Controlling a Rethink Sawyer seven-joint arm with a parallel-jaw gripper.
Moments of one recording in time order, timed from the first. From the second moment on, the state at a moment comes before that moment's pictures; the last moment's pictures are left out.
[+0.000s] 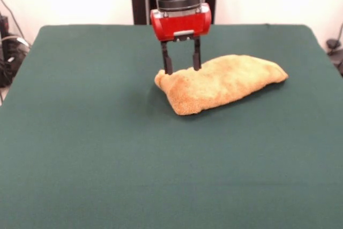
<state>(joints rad) -0.51 -0.67 0.31 1.90 -0.35 0.15 1.57</state>
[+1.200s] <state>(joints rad) -0.22 -0.74 0.29 1.87 -0.31 0.16 1.57</state>
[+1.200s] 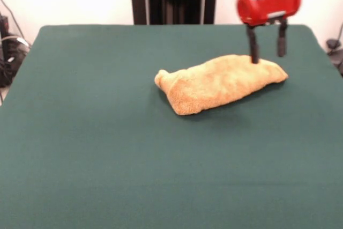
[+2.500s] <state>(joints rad) 0.03 -0.51 0.06 1.67 -0.18 0.36 1.57</state>
